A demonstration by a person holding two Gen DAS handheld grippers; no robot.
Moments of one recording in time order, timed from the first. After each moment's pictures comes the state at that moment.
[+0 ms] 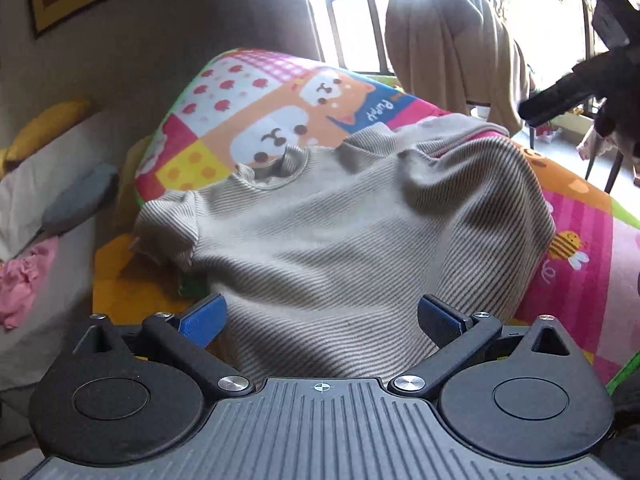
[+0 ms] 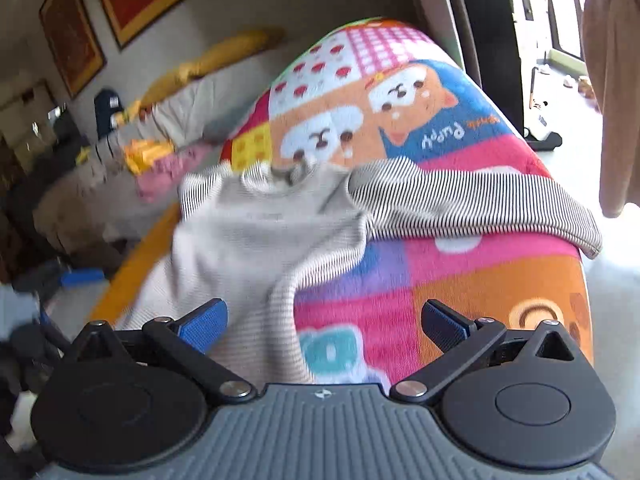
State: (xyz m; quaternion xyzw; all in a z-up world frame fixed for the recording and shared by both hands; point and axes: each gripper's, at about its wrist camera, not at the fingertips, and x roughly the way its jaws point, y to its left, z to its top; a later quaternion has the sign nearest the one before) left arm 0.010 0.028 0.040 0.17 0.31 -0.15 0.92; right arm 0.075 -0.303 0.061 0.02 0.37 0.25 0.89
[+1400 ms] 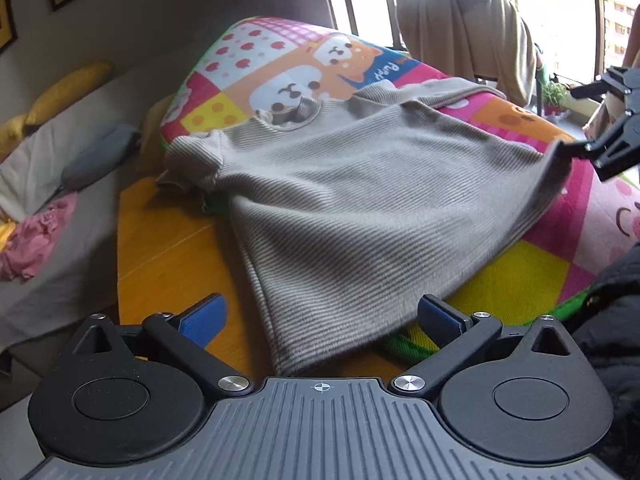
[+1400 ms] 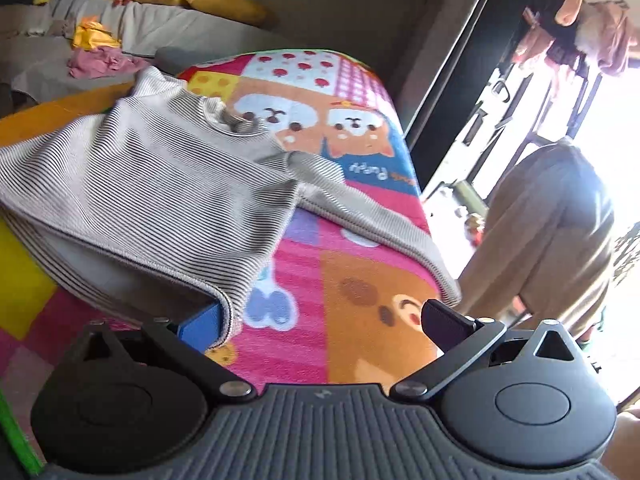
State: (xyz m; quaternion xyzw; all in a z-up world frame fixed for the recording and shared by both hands) left arm -0.054 0.057 0.024 0.18 0.34 -0.13 0.91; right arm -0.021 -0.268 0.025 -0.25 0.25 0.07 0.93
